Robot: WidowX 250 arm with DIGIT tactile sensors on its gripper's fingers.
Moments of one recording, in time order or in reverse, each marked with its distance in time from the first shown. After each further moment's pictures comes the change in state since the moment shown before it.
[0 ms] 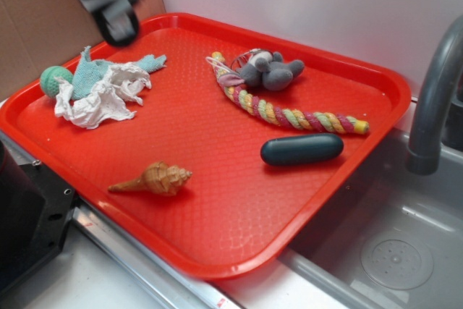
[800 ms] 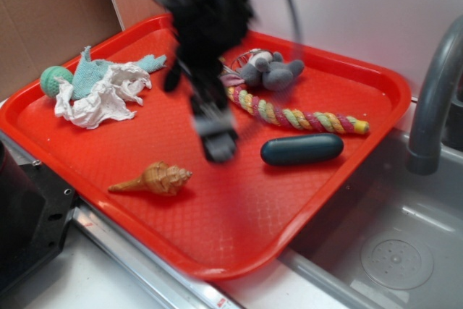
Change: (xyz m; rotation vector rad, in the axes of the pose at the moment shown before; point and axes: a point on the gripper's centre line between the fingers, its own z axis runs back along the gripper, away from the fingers) arm 0.031 -0.035 -0.092 0.000 0.141 -0.210
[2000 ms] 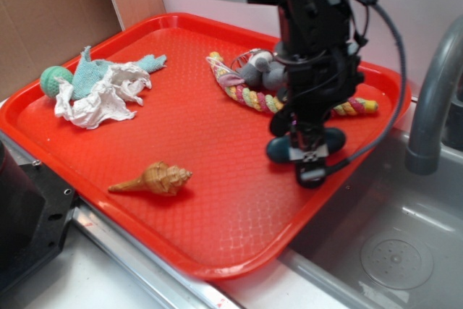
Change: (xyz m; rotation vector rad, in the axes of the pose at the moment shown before) arm 0.058 0.012 -0.041 0.026 -0.011 -0.117
